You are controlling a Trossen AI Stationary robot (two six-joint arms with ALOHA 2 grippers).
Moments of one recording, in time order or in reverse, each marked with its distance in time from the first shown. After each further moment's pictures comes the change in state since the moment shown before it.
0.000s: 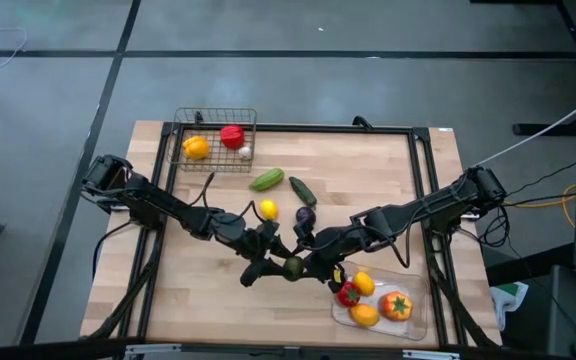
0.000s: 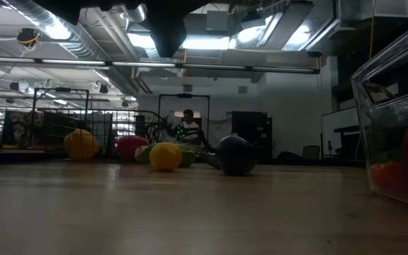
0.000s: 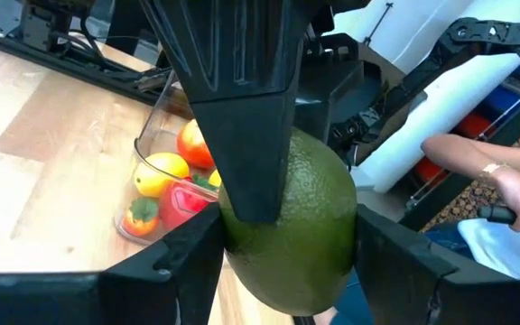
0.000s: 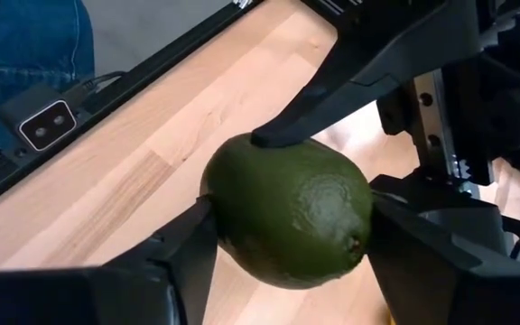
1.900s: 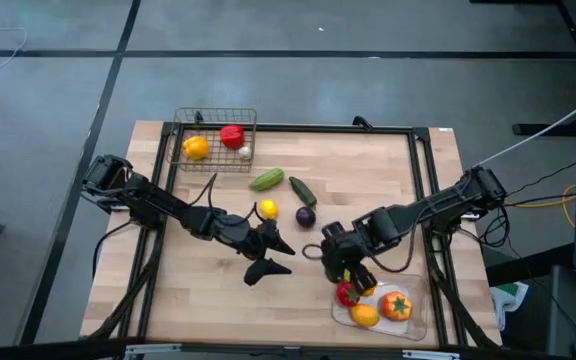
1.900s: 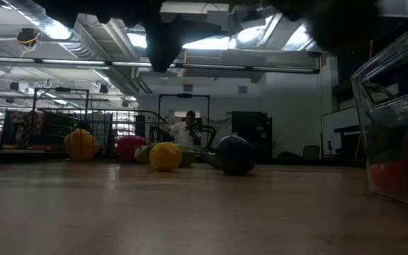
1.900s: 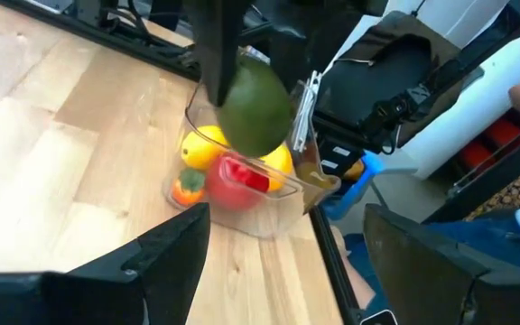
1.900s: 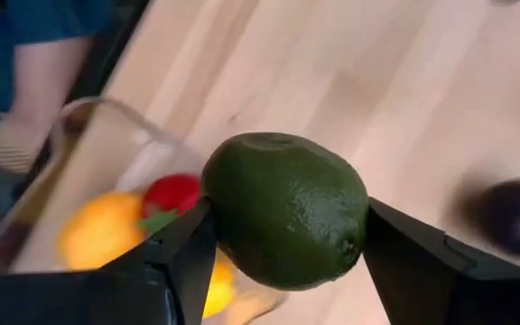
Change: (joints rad) left arm 0.003 0.001 0.000 -0.112 -0.058 0.024; right arm 0.033 0.000 0.079 -0.581 -0.139 0.317
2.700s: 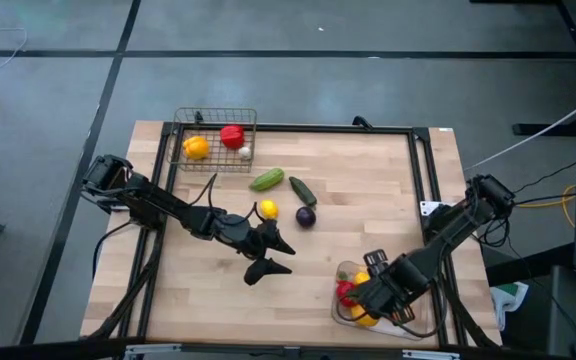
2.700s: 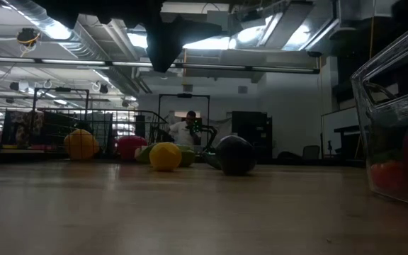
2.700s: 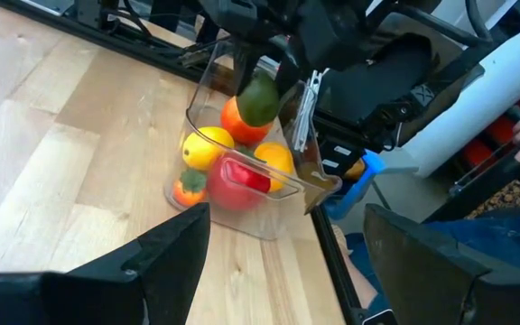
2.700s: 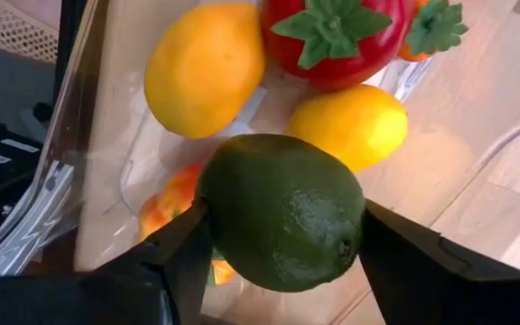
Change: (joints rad) left arm 0.003 0.000 0.000 0.002 0.003 0.009; right arm 0.325 0.000 -0.151 -0.166 0.027 0.467
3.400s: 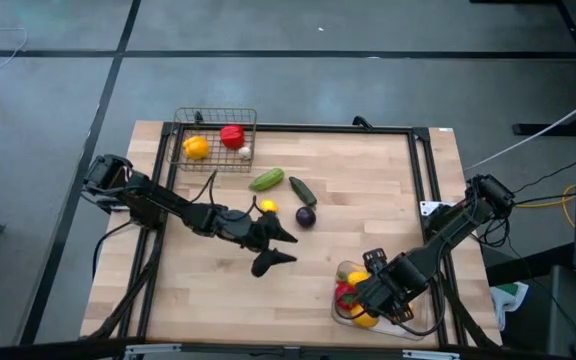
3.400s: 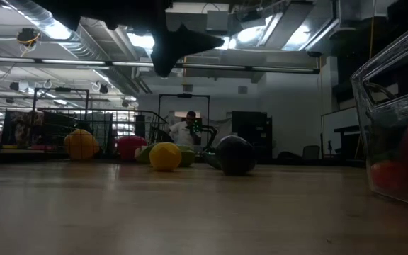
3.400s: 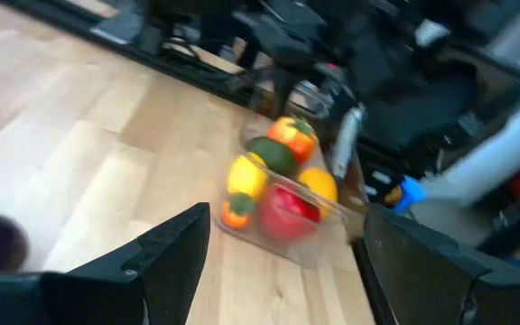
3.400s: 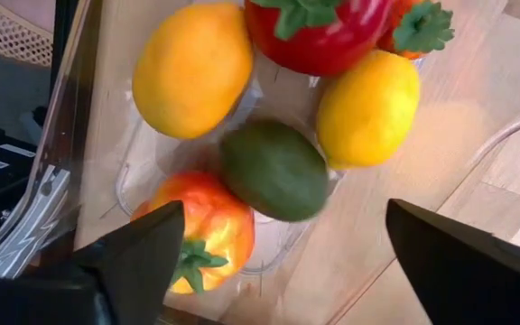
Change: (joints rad) left arm 0.029 0.000 0.000 0.000 -0.099 -0.003; right arm -0.004 0.000 0.000 0.000 0.001 -0.002
